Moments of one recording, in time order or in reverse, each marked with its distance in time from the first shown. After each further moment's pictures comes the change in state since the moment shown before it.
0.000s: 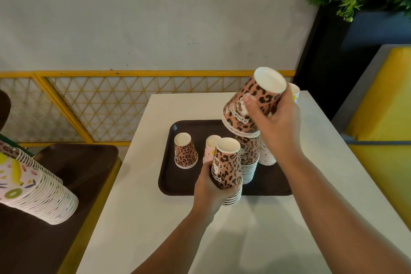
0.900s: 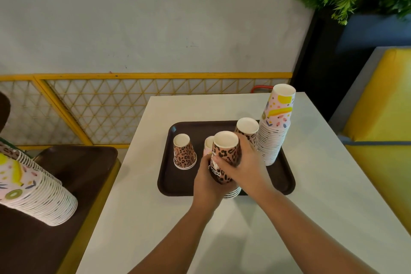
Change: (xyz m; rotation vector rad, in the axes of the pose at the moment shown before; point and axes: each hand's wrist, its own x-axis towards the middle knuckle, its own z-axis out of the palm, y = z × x) left_hand 0.000 0.014 -0.001 -0.005 0.024 0.122; right_hand -0.071 0.043 0.026 -0.167 -0.400 0.145
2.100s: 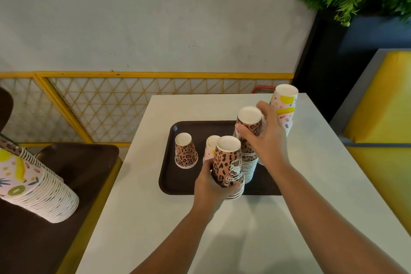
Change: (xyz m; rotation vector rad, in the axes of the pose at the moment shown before) left_hand -0.002 -0.013 -0.001 0.058 -0.017 -0.045; right_hand 0.041 0.003 -0.032 0.002 0.295 -0.014
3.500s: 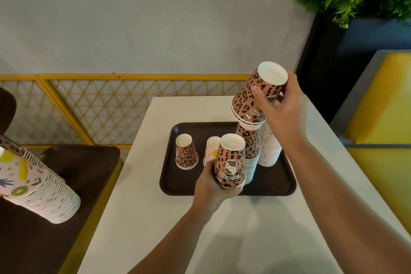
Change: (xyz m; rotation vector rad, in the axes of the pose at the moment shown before) left_hand 0.000 0.000 -0.001 0.046 -0.035 0.032; right_hand 0.032 -0.048 -0.035 0.106 0.172 -0.143
